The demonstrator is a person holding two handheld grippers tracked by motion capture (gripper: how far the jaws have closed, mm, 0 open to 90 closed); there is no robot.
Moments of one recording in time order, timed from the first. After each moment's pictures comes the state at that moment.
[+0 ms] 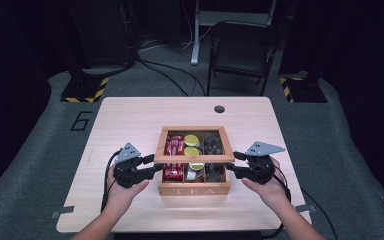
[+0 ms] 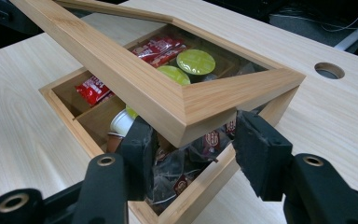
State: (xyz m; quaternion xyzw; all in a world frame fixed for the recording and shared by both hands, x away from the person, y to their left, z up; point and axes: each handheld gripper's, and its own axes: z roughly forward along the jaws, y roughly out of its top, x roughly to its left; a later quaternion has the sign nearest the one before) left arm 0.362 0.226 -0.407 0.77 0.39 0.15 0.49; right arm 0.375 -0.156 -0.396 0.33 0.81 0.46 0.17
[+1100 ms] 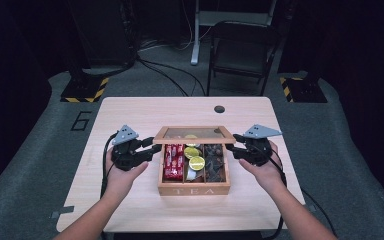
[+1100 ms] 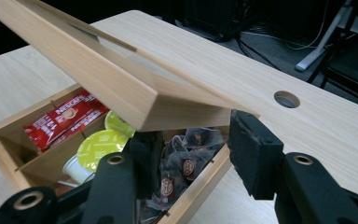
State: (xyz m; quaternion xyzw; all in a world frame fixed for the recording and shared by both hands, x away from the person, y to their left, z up) left arm 0.386 0.226 -0.365 0.75 0.39 0.18 0.50; right arm 0.412 -0.150 -0.376 0.35 0.79 0.46 0.23
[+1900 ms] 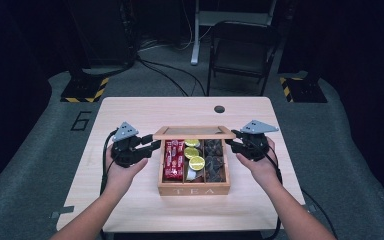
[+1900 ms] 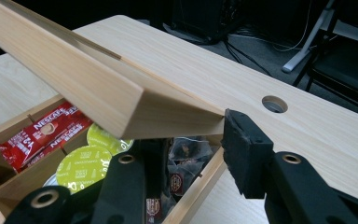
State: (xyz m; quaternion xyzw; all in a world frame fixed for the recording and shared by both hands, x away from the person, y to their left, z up) left arm 0.394 0.227 -0.366 0.75 0.39 0.20 0.49; right arm 0.425 -0.143 -0.375 0.36 0.78 0.45 0.25
